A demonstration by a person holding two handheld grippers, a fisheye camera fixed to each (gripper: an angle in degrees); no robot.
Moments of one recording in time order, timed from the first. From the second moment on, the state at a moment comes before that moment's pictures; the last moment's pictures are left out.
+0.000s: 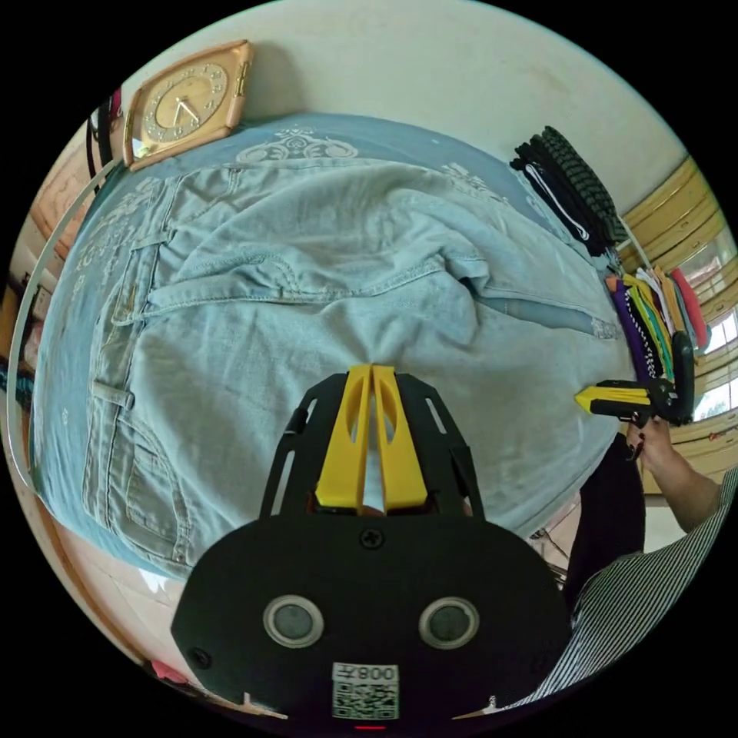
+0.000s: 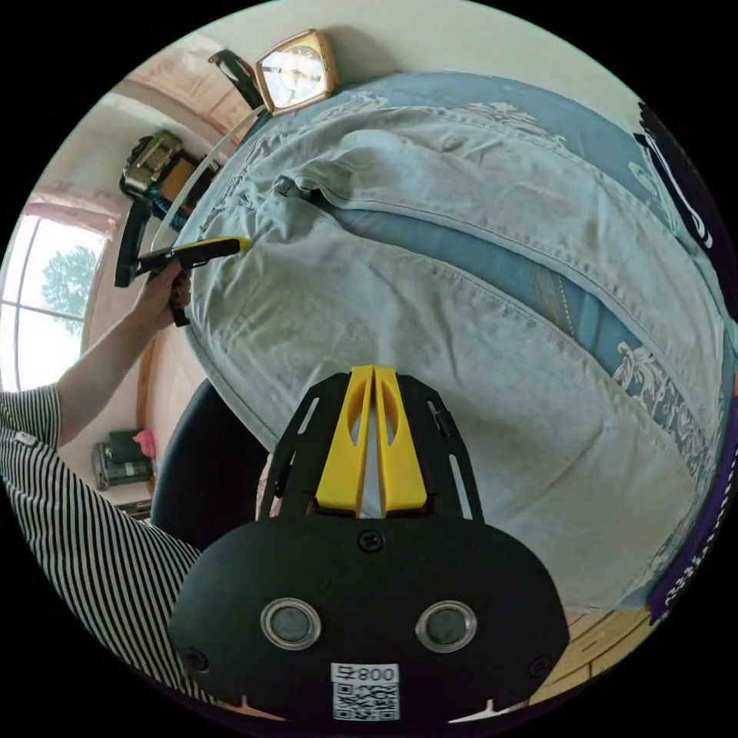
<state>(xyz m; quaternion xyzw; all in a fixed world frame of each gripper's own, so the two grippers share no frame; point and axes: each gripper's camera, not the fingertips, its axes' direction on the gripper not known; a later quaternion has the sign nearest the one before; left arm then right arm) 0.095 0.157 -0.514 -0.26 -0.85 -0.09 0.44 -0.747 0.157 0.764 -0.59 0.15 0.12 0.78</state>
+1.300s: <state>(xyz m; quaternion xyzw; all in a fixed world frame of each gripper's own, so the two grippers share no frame) 0.060 -0.055 -0.455 -0.22 -0.88 -0.02 0.42 -0.574 0.211 0.740 -0.52 0.10 0.05 0.85</state>
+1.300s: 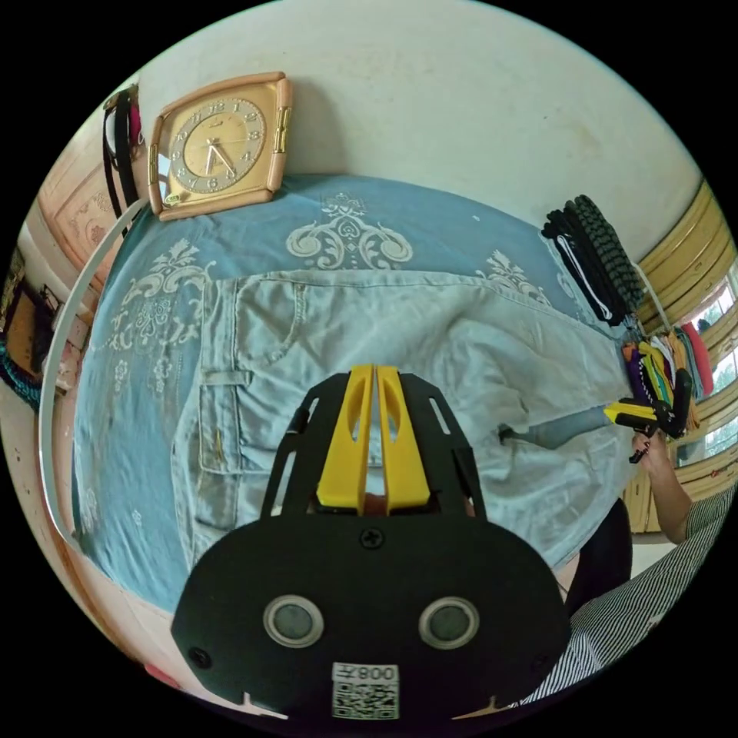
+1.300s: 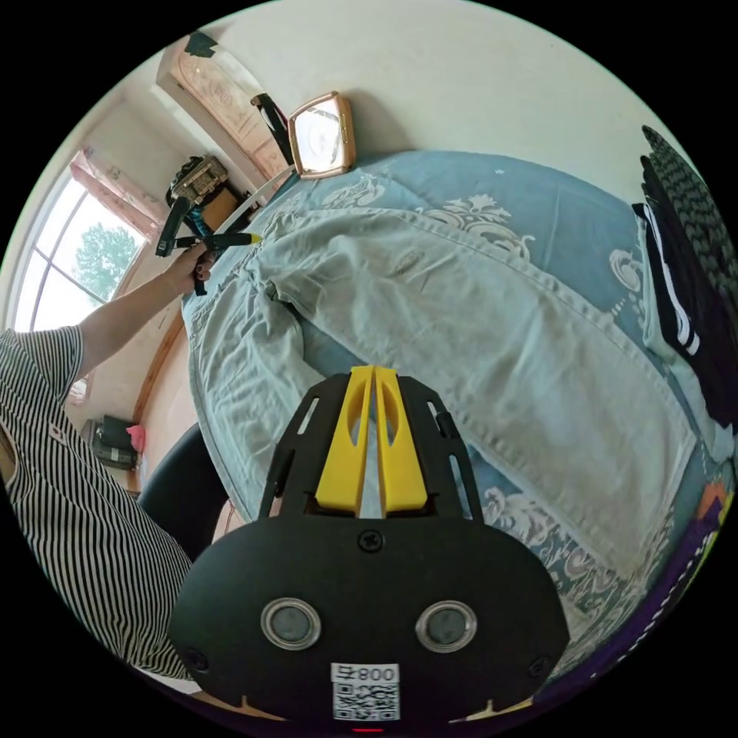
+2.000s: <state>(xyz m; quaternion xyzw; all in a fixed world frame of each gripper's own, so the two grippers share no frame) -0.042 -0.176 -0.457 -0.37 -0.91 -0.03 0.20 -0.516 0.209 0.884 -0.54 0.06 -0.01 0.84</state>
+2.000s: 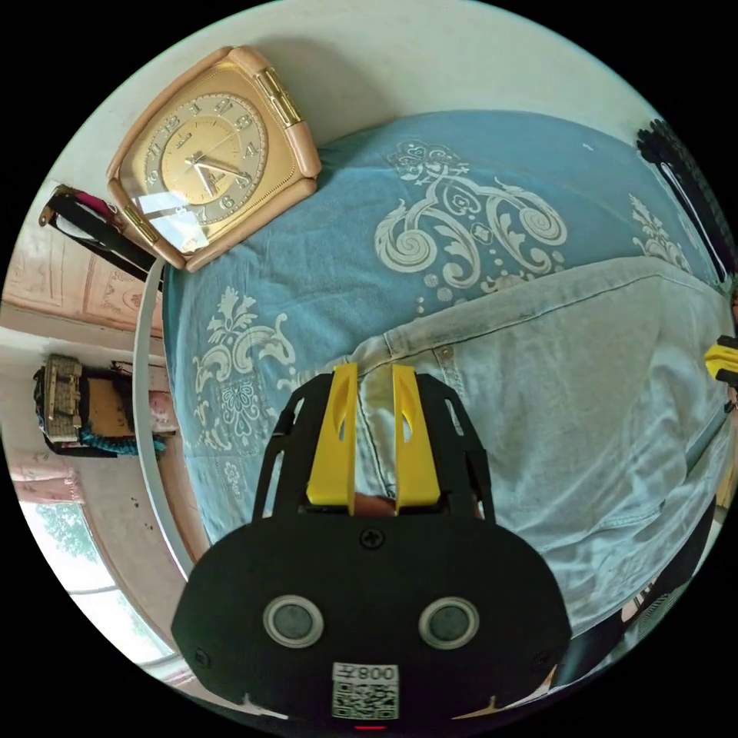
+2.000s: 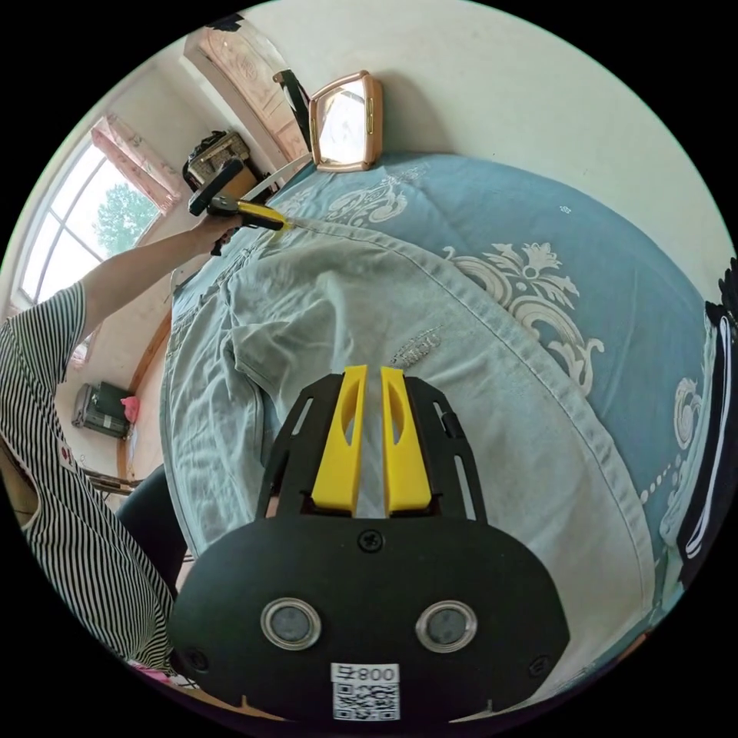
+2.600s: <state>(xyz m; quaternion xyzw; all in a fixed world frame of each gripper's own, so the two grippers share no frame) -0.074 -0.200 -0.440 -0.46 -0.88 -0.02 0.15 -0.534 0.127 1.009 -0.55 0.11 -0.14 0.82</state>
